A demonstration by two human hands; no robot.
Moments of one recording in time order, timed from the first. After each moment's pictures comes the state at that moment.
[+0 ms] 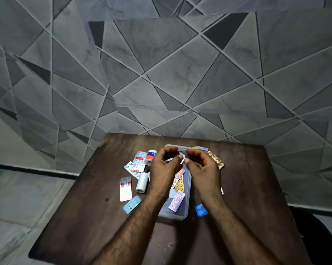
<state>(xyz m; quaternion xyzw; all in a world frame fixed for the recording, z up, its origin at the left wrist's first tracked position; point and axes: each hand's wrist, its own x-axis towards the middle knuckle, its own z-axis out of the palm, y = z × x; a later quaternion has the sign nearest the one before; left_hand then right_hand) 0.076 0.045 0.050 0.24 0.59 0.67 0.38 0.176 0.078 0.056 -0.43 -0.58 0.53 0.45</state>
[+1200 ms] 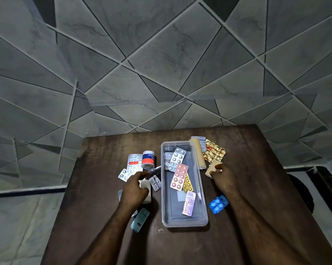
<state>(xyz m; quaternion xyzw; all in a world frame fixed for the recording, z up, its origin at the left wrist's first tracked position) -0.095 0.045 -0.078 0.42 0.78 0.28 0.37 0.180 0.157 -0.081 -0.74 -0.51 0.38 0.21</state>
